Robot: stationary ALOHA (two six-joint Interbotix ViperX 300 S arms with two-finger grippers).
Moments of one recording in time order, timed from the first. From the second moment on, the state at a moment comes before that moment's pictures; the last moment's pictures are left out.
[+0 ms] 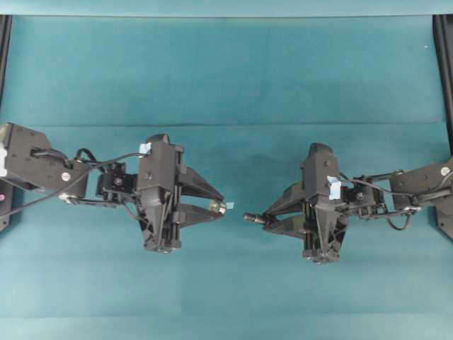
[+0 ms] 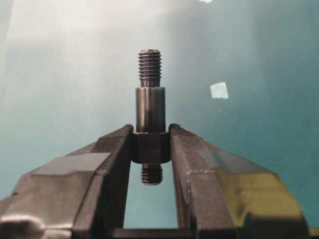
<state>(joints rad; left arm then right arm) -0.06 0.00 0.76 0.02 -0.33 -0.11 0.11 -0.05 0.96 0.05 -0.33 0.22</state>
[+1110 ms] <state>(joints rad) -0.07 0.09 0.69 0.02 -0.35 -0.11 0.11 -0.03 0.96 0.05 -0.39 0.22</state>
